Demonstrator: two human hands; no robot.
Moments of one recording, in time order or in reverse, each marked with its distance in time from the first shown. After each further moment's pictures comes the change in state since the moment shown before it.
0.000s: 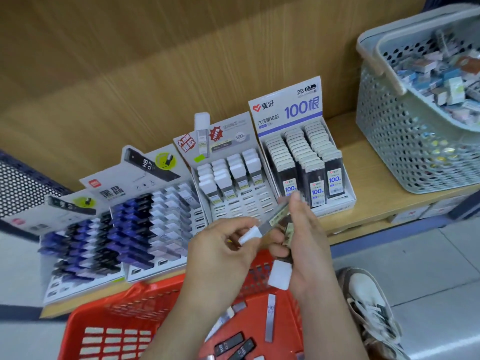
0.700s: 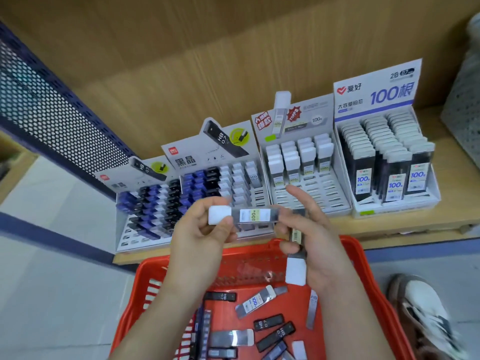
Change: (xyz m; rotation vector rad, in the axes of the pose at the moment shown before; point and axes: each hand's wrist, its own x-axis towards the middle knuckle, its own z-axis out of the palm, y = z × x) left_hand -0.025 -0.046 -0.103 -0.306 0.206 -0.203; right_hand -0.013 0.053 0.044 -0.065 -0.272 0.187
